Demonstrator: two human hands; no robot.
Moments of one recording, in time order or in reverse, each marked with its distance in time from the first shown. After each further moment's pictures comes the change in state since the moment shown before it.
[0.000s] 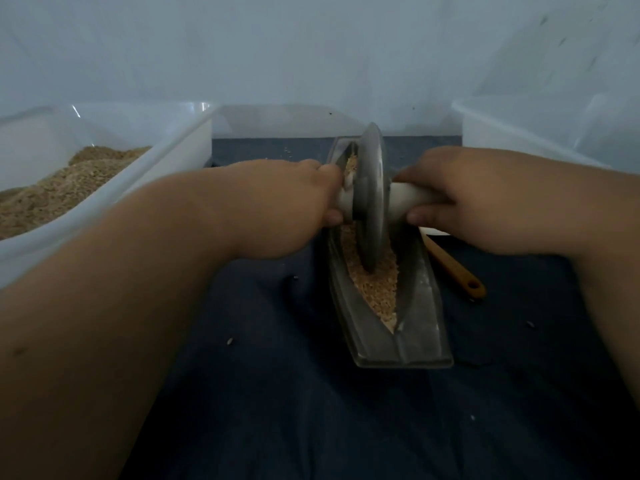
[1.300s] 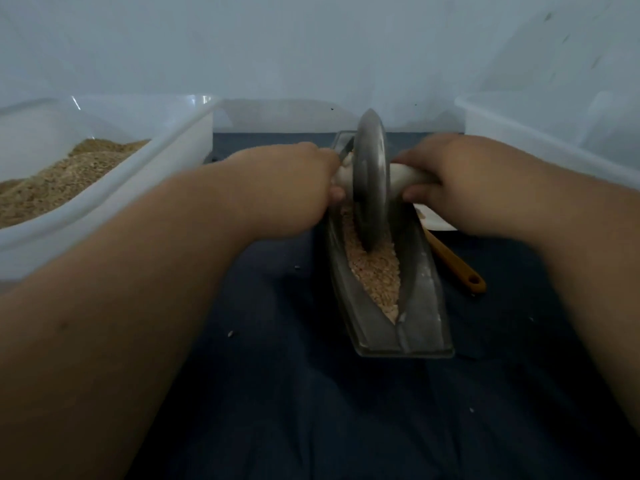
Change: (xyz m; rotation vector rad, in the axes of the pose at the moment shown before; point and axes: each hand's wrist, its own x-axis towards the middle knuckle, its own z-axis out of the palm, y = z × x) left_hand 0.016 -0.002 0.006 -0.100 0.049 -0.162; right_hand 0.016 0.007 0.012 -0.022 0.124 0.082
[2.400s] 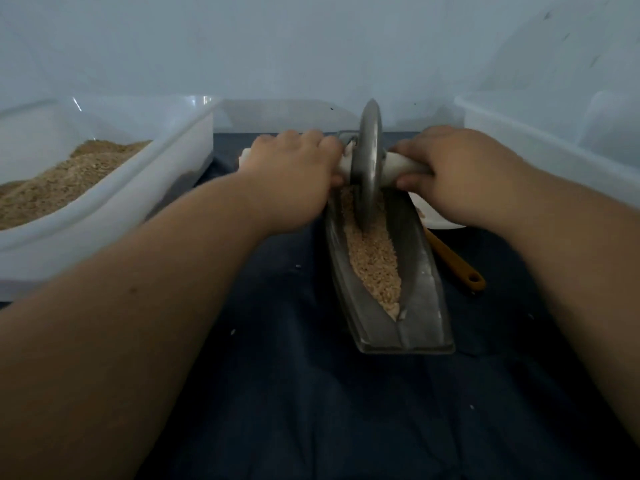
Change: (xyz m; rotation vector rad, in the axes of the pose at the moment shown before) left_hand 0.014 -0.004 0.015 0.156 0.176 -0.003; right_hand 0.011 0.006 0.009 -0.002 0.076 0.045
